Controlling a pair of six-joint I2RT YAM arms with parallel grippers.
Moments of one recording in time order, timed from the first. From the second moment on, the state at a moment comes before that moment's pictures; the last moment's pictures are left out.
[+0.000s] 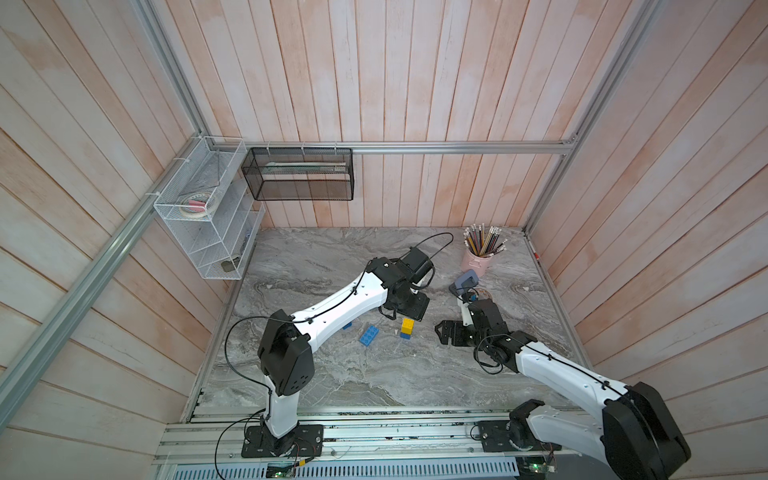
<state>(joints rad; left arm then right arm) -0.85 1.92 1.80 -1.07 0.06 -0.33 0.49 1.15 0.52 -0.20 -0.08 0.48</state>
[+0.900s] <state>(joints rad) -0.83 2.06 1.82 -1.11 0.08 -0.39 0.49 1.21 0.49 -0.16 -0.15 0.44</state>
